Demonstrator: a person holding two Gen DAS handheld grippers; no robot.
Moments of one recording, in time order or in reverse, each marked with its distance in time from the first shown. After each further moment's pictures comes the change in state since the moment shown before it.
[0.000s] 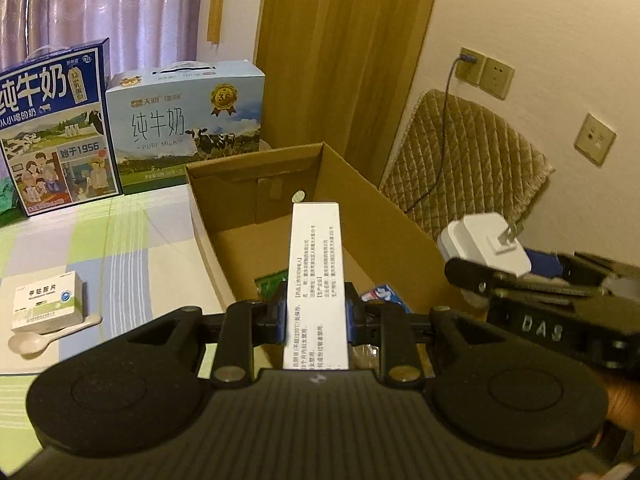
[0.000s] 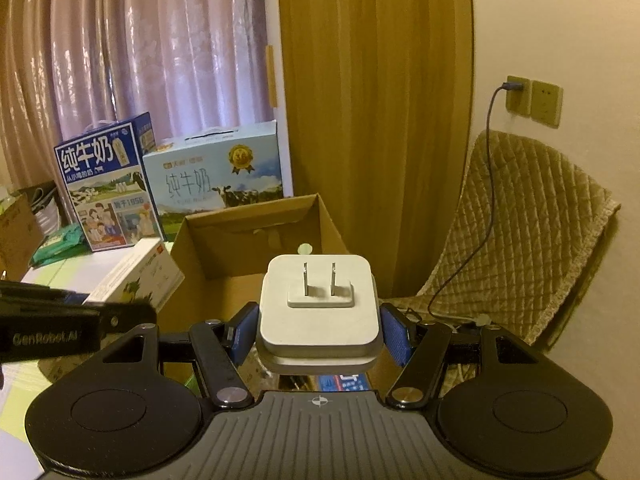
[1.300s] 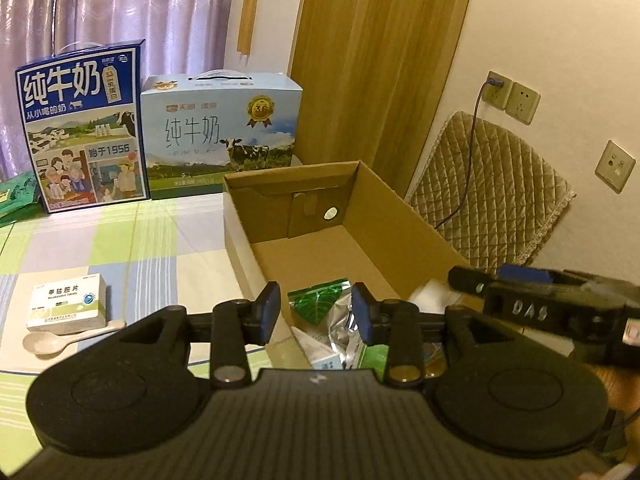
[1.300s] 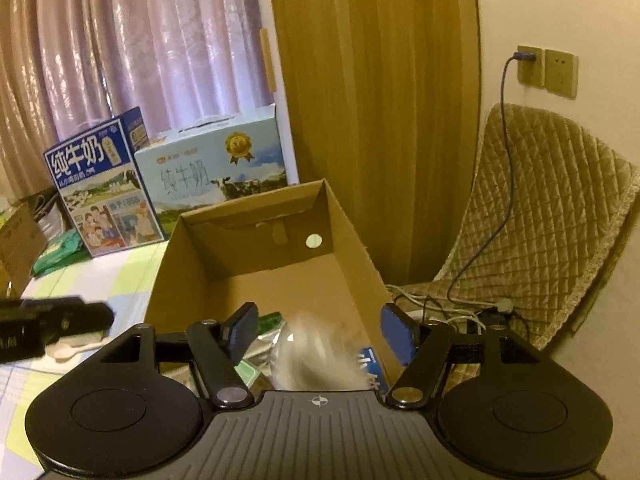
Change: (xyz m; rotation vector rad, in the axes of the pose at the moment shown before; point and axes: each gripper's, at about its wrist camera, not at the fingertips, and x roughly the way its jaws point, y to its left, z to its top) left arm -0.008 0.031 -0.007 -0.045 -0.053 0.049; right arm 0.033 -0.004 0.005 0.072 0.034 0.028
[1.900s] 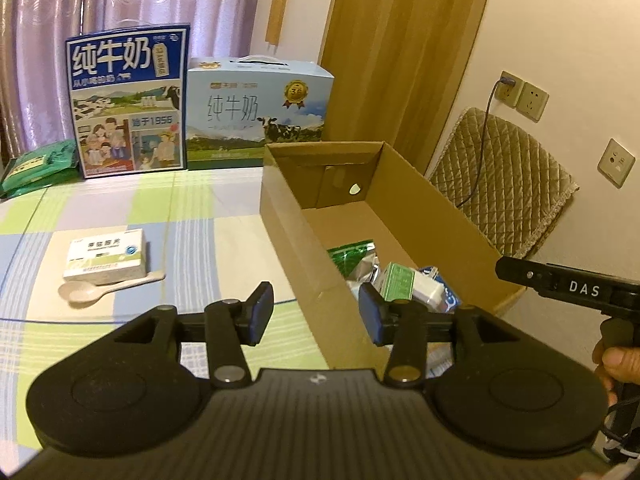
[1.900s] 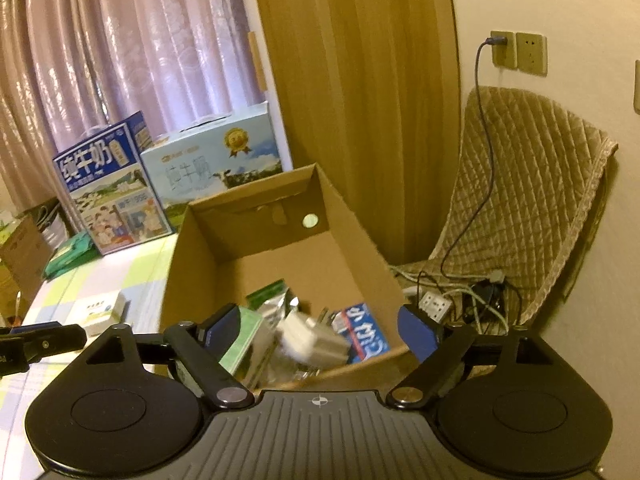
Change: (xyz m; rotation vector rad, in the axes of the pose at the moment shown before) left arm -0.052 0.028 -0.043 -0.048 0.015 0.034; right arm -0.053 0.007 -0.031 0.054 0.024 0.006
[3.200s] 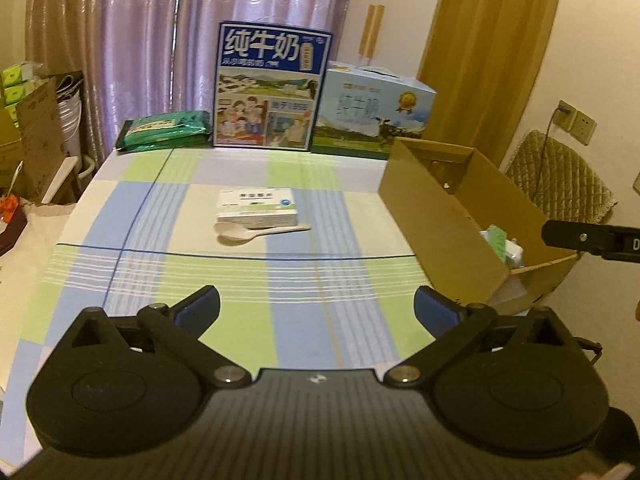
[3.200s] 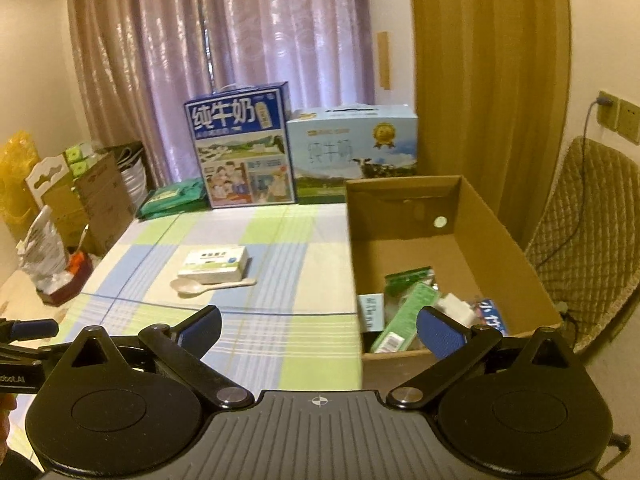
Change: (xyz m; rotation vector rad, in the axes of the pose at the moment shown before) left arm -0.119 0.129 -0.076 -0.111 -0.031 0.148; right arm -0.042 0.150 -0.030 -0.227 0.025 0.167
